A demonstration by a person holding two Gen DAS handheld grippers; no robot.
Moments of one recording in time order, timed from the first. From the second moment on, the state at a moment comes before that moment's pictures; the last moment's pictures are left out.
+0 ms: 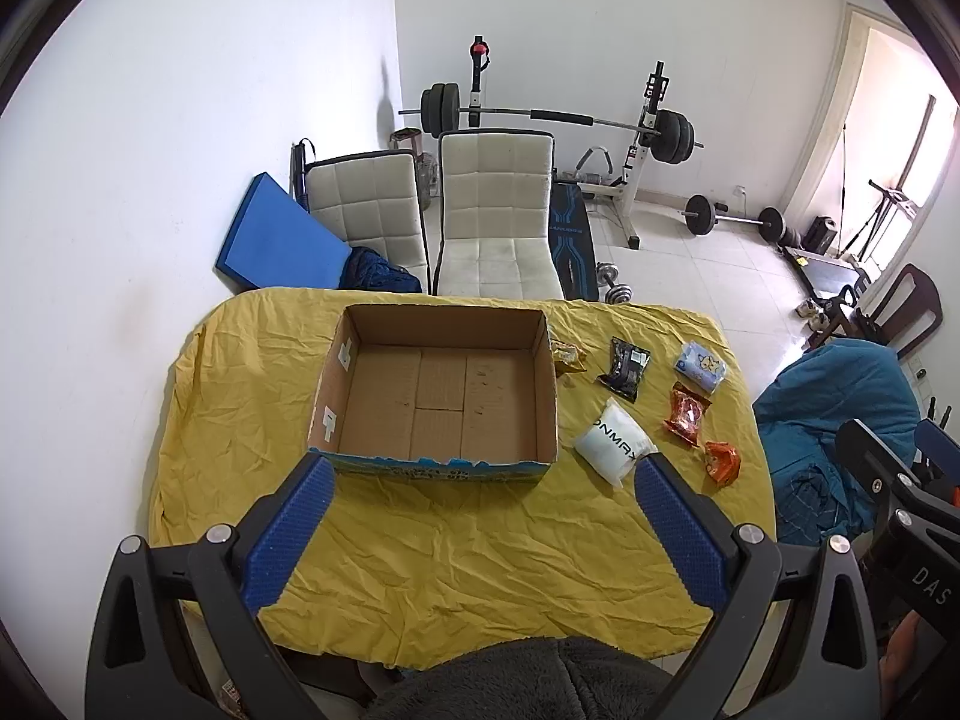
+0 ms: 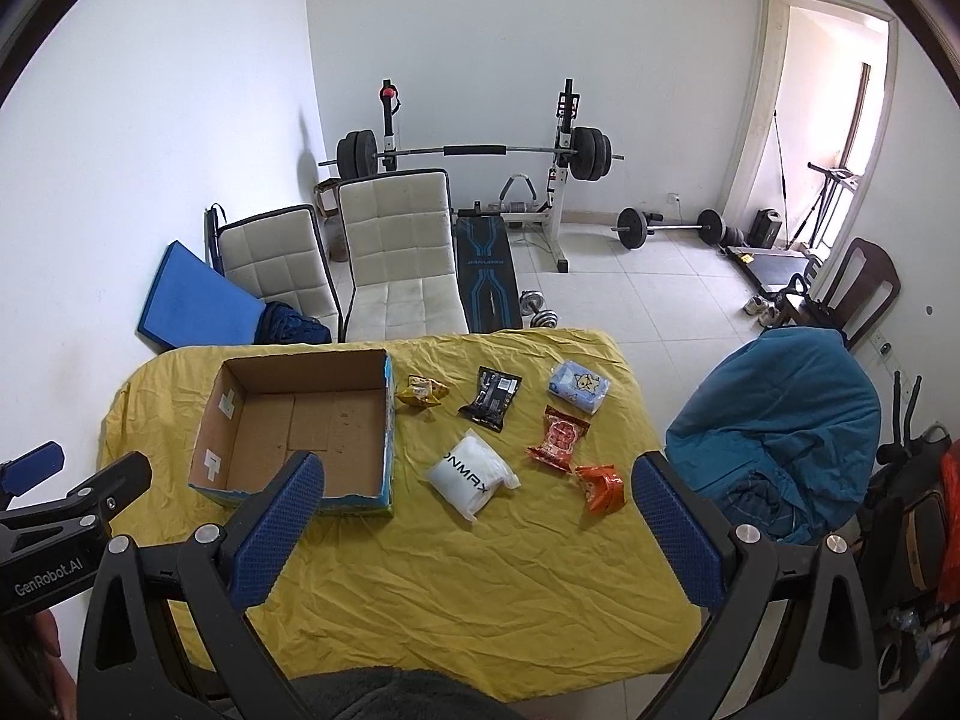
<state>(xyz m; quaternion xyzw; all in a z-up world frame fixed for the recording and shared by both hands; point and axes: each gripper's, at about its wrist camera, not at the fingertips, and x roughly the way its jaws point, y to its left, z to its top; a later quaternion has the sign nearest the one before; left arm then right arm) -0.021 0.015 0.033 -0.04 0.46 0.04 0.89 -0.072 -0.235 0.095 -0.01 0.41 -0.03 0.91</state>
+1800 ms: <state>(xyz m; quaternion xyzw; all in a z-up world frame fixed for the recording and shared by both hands) 0.266 -0.206 -0.401 0.13 0.78 -0.14 0.59 0.231 -0.470 -0.316 0.12 0.73 -0.03 0.68</state>
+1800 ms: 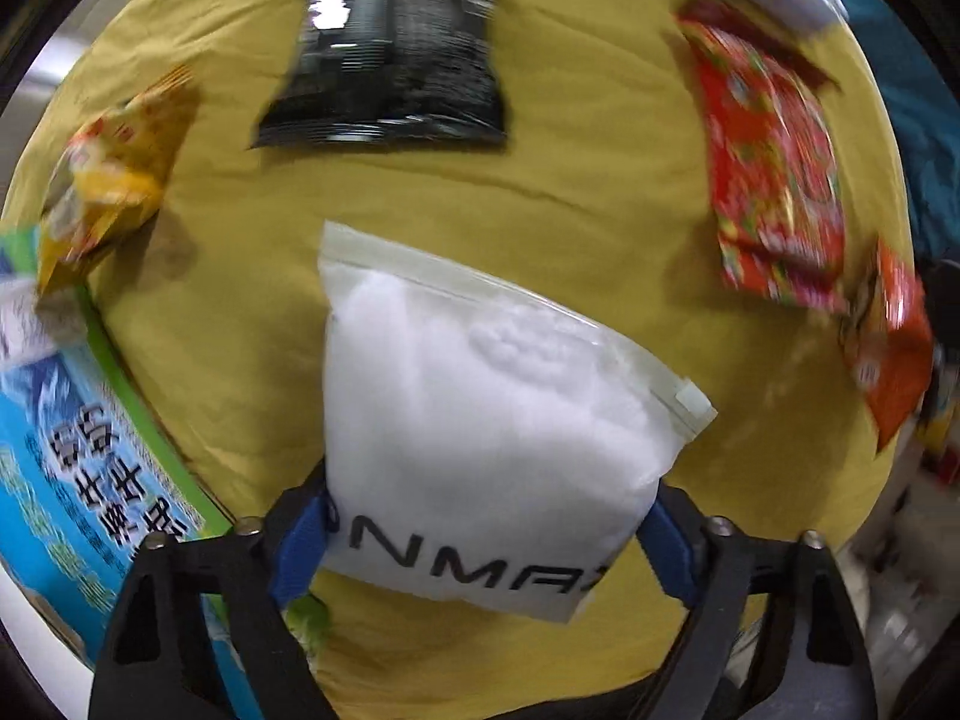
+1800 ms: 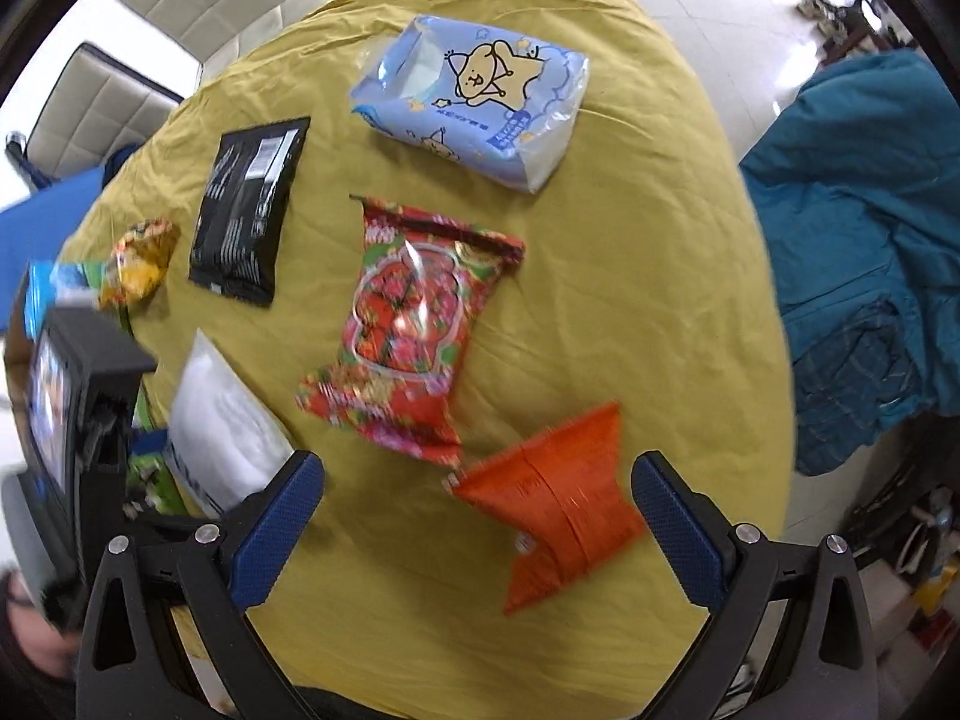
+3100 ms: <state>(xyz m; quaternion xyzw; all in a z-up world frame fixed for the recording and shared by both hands) 0.238 -0.201 -0.311 0.01 0.71 -0.04 0.70 0.237 -0.400 -0.367 0.11 0.74 -0.06 0.66</state>
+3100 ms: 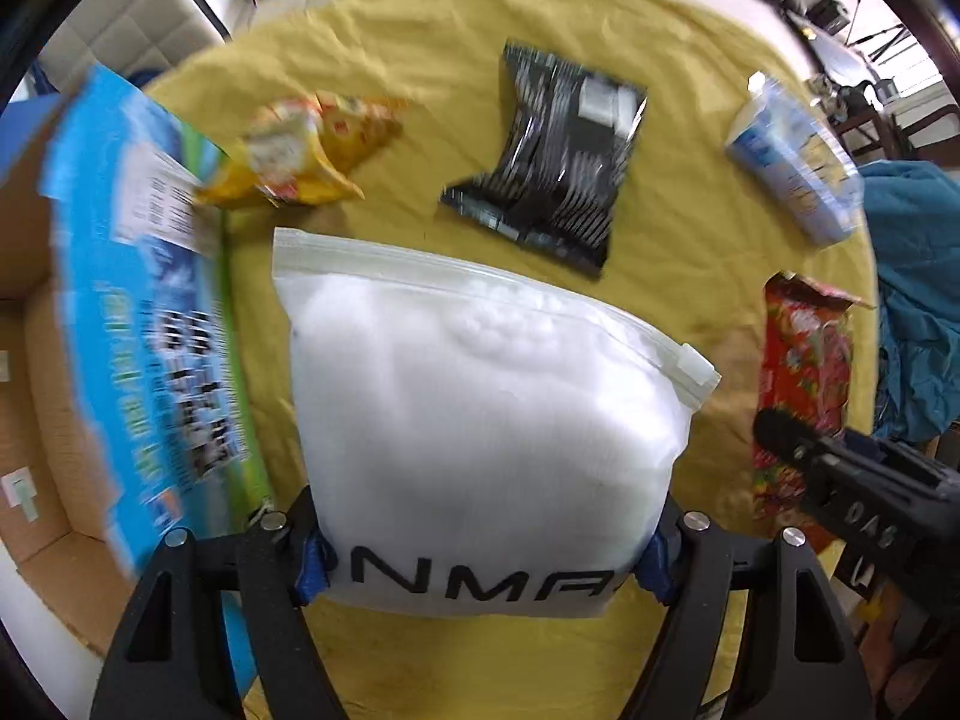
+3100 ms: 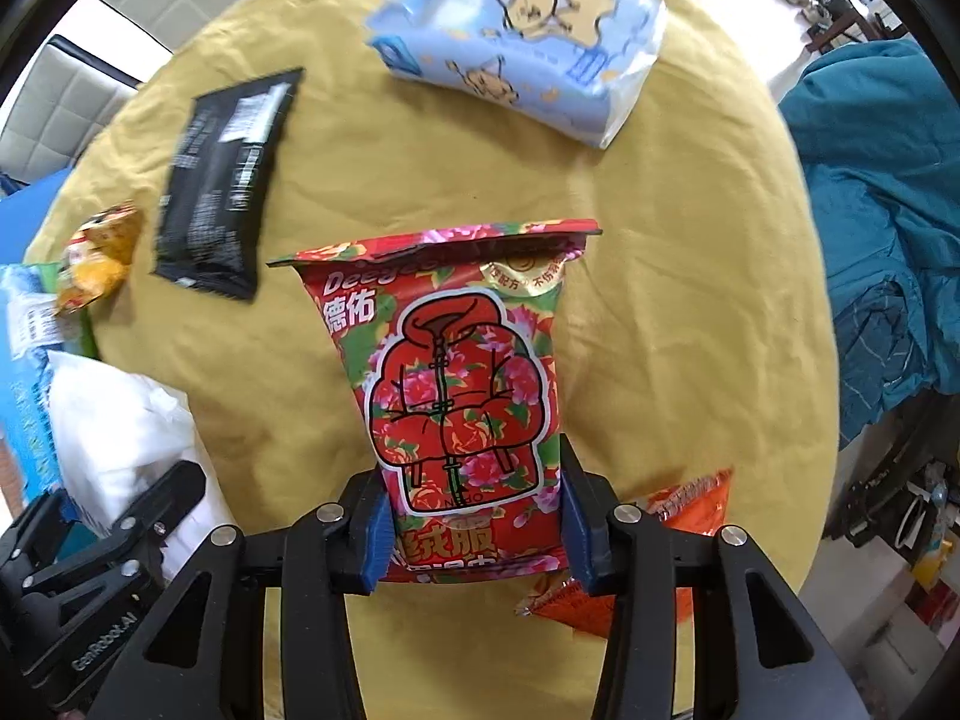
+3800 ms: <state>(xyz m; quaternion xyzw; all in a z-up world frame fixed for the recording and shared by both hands) 0.218 -0.076 -0.170 -0.07 0.62 -0.05 0.78 0.196 -0.311 -0.201 0.11 0.65 0.02 0.75</state>
